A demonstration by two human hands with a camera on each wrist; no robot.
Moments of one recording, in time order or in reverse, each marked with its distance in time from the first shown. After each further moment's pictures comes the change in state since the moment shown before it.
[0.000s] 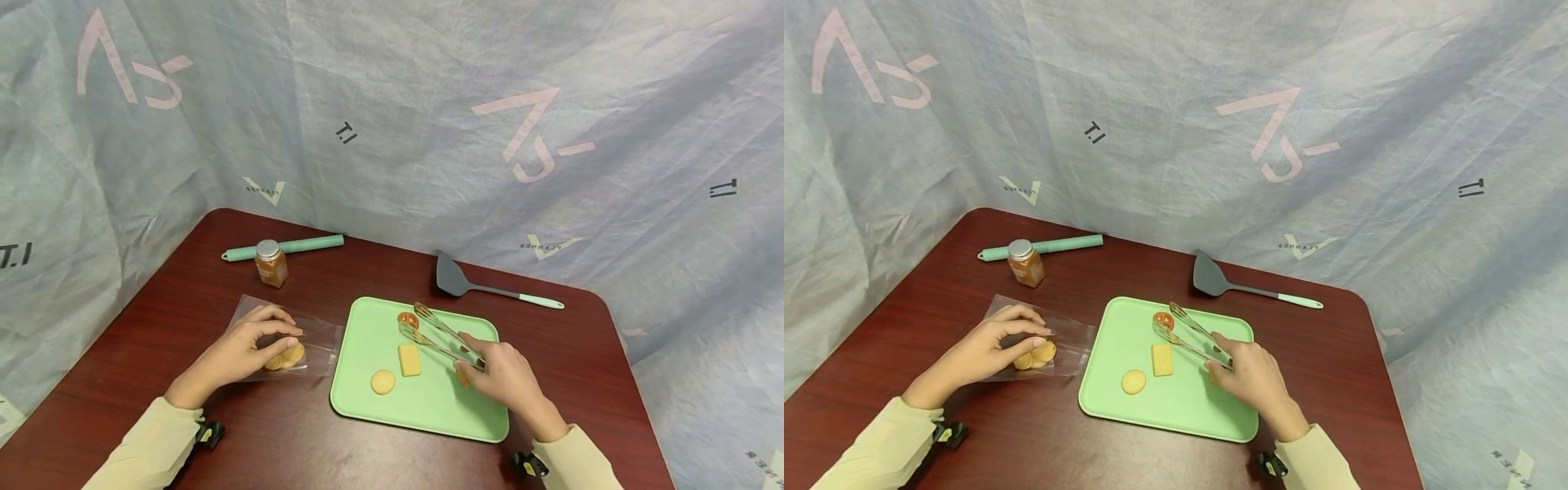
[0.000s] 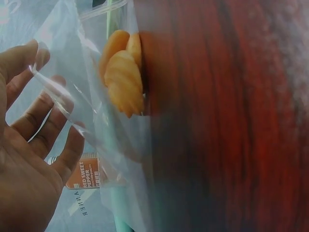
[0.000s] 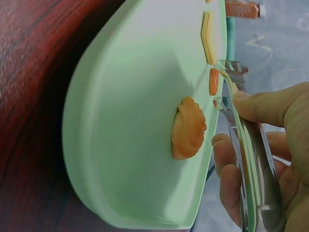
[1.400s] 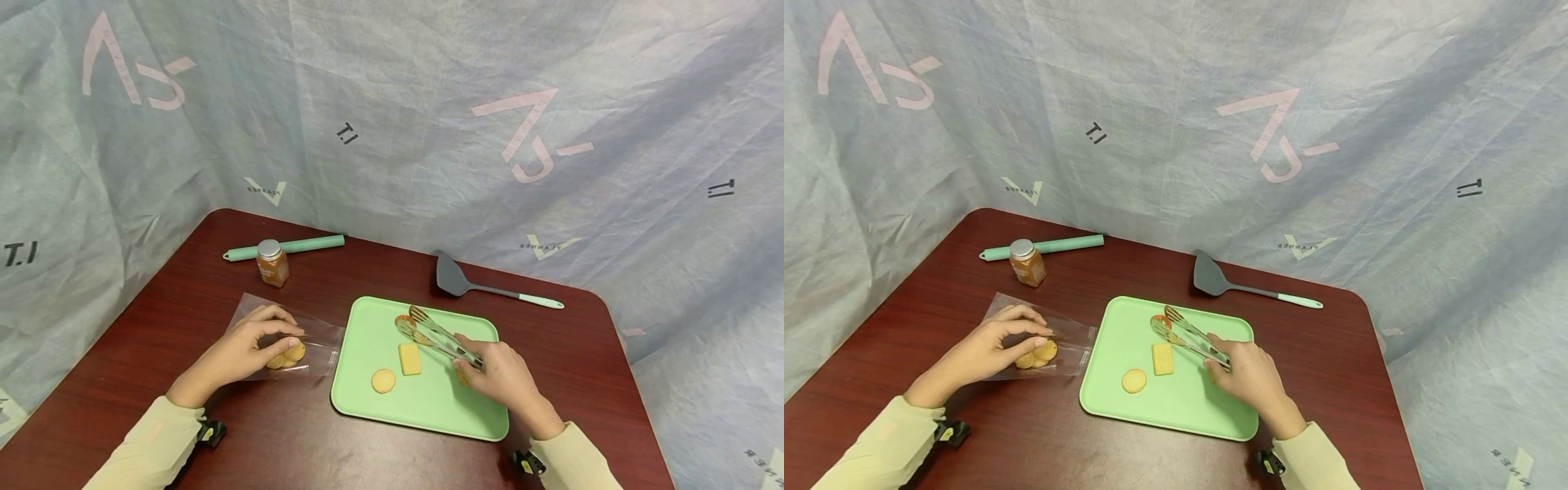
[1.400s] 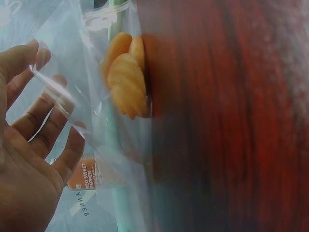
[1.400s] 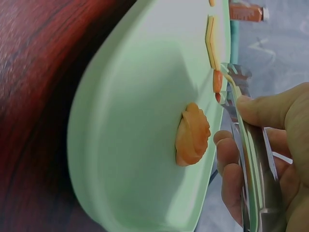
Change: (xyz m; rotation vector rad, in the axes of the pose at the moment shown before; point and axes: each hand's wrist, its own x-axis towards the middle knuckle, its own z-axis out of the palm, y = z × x) left_hand 0.000 0.004 -0.001 0.001 0.006 0.010; right_hand 0.000 -0.002 0.004 -0.007 0.018 -0.051
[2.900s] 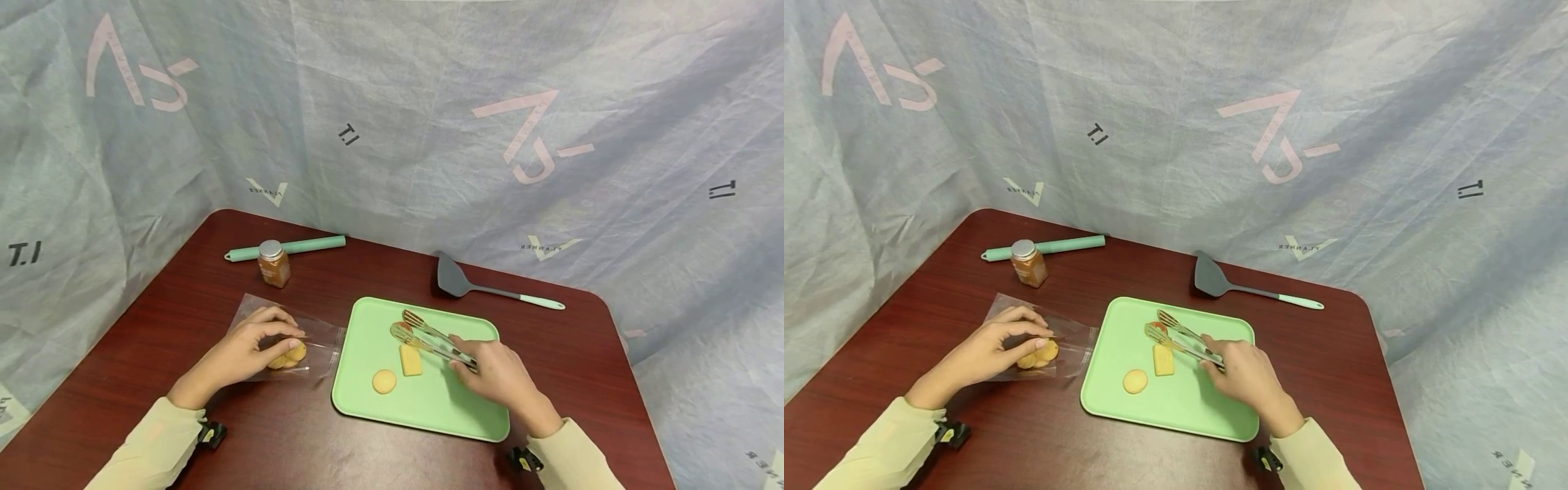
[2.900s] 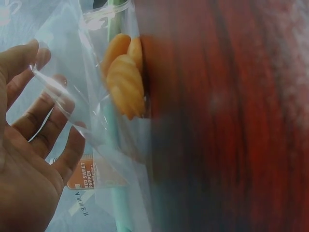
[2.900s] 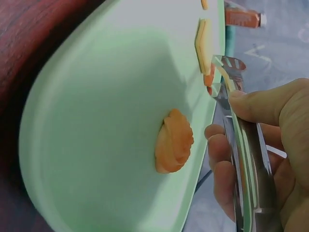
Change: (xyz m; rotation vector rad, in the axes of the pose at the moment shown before) left_hand -0.002 0.001 0.000 0.009 -0.008 -0.005; right_hand 0.007 -0.010 -0.005 -0.036 -0.064 -0.055
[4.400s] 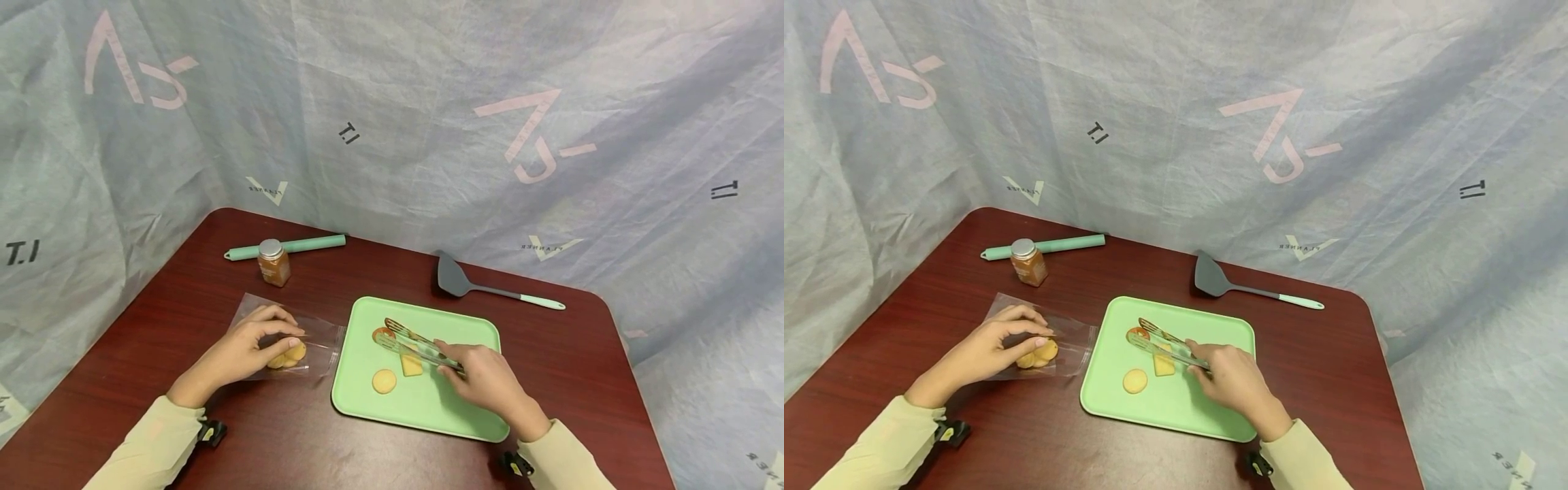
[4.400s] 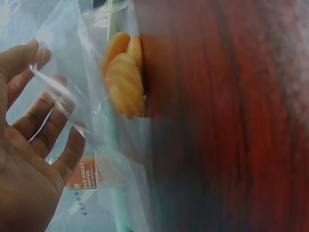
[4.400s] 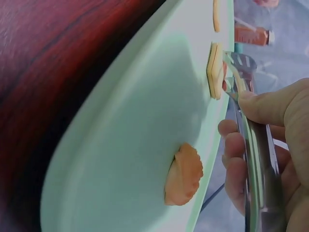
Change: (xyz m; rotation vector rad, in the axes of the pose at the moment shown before) left_hand 0.001 -0.001 0.001 -0.010 0.009 0.011; right_hand 0.003 -0.011 0.016 -0.010 0.062 -0.188
